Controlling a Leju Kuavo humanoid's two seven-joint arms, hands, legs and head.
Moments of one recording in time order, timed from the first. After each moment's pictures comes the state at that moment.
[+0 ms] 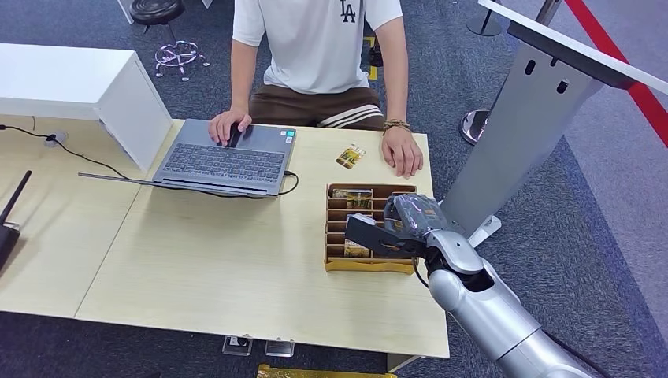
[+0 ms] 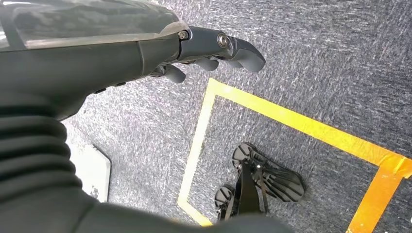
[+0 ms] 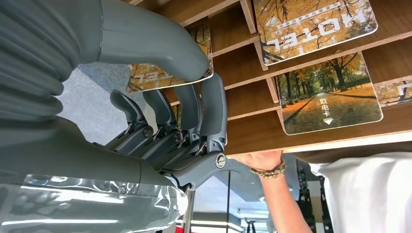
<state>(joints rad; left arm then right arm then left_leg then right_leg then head) -0.11 0.15 -1.07 -0.21 1.41 0.19 -0.08 -0.67 -0.14 0.87 -1.07 0.66 0.01 0.29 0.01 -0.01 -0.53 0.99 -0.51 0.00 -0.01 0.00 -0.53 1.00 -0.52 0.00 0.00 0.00</state>
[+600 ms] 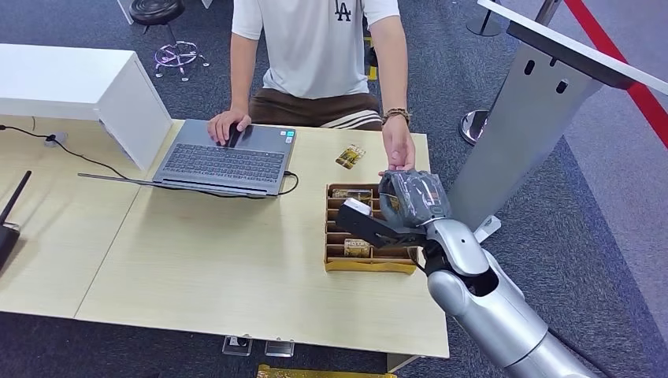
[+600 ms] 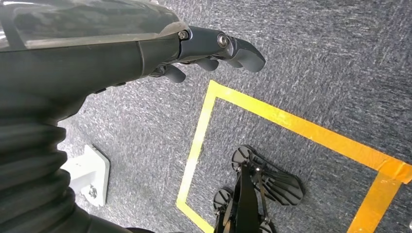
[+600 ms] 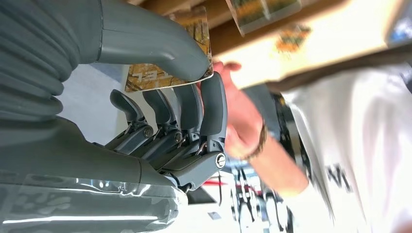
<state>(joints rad) -0.11 0.15 -1.07 -0.21 1.43 0.20 -0.08 -0.66 -0.16 0.85 -1.32 0.76 -0.04 0.36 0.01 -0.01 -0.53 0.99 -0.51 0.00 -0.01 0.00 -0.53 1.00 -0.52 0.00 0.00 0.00</state>
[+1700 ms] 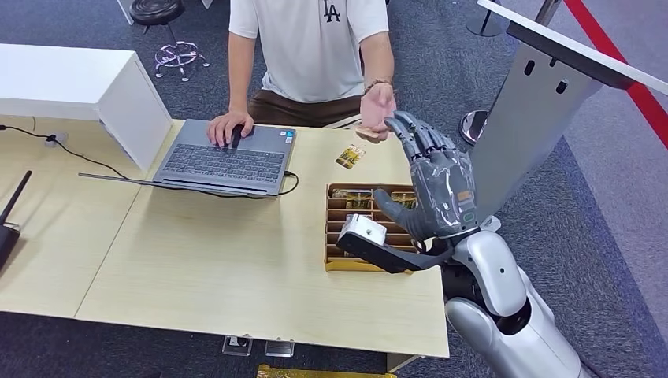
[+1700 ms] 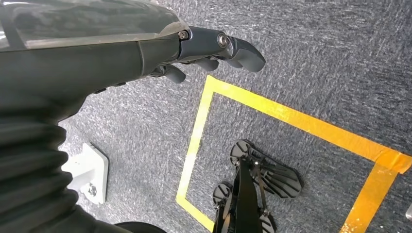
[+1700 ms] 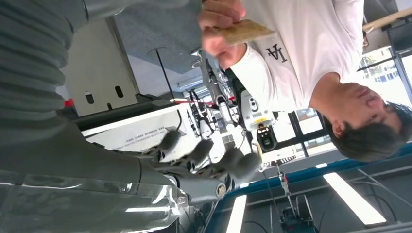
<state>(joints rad) -0.11 0.15 -1.07 -0.21 1.42 0.18 -0.09 -0.56 -0.21 0.77 -1.71 0.95 -0.15 0.28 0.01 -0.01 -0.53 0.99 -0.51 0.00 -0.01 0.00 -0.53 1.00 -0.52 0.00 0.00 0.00</state>
